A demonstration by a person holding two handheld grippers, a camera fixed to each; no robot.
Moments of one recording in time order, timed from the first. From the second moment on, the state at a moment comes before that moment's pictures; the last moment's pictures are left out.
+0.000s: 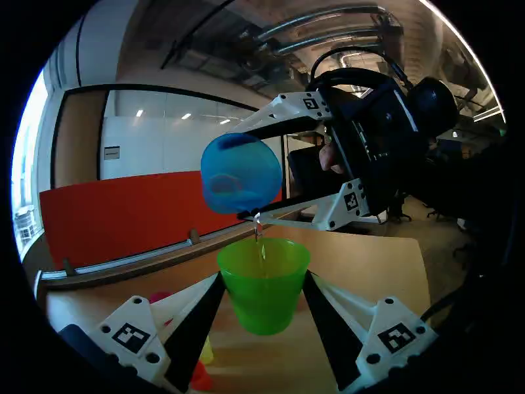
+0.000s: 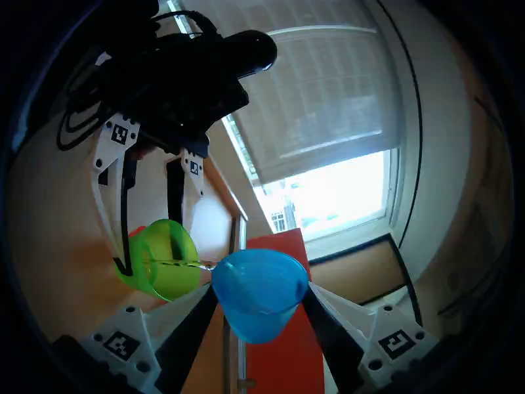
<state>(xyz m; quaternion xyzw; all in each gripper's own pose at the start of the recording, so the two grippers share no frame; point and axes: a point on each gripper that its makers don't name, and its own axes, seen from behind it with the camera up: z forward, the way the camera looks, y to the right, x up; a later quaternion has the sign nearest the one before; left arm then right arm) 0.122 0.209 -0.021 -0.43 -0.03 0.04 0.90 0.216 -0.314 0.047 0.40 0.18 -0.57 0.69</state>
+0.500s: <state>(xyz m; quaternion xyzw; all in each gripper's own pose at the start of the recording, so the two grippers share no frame) 0.123 0.208 -0.021 -0.43 -0.03 0.04 0.90 0.218 -0.314 0.050 0.40 0.19 -0.58 0.69</state>
